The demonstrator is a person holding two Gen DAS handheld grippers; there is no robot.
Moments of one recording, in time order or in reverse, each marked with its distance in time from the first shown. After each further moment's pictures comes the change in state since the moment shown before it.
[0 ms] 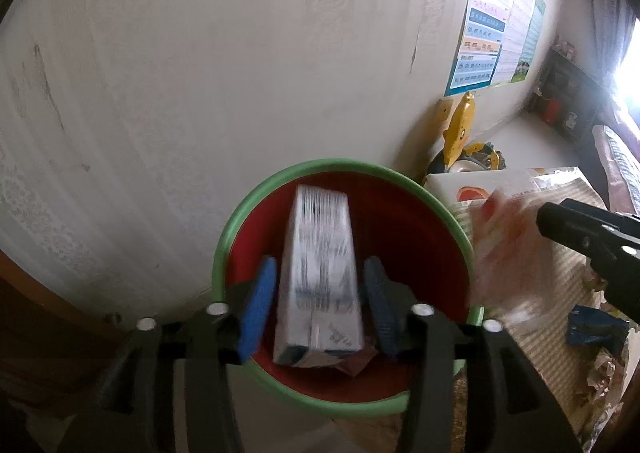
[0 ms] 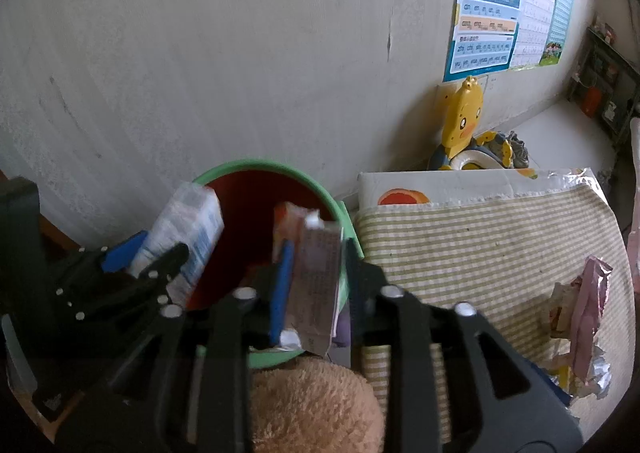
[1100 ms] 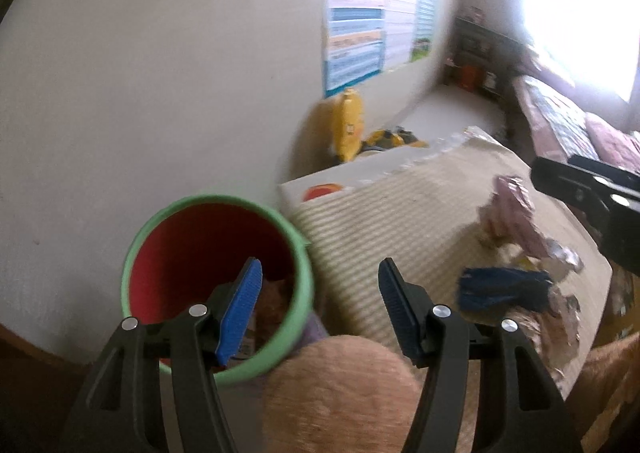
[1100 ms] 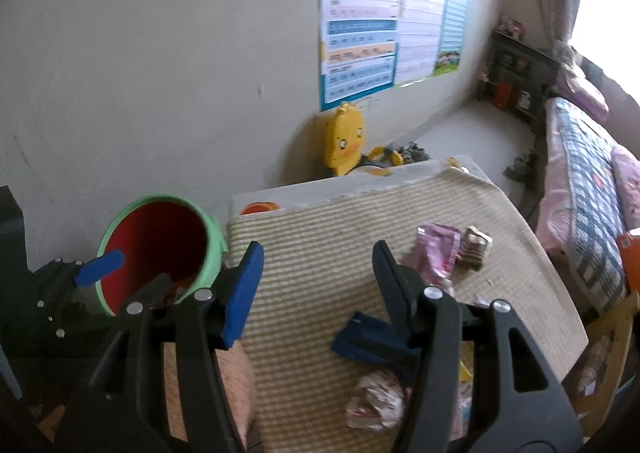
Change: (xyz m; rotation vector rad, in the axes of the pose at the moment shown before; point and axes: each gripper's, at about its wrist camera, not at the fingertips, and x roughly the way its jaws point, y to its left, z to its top) left arm -0.076 -0.134 -0.017 0.272 -0.053 -0.202; right arm -0.132 -0.104 -0.056 0.151 -0.161 -0.274
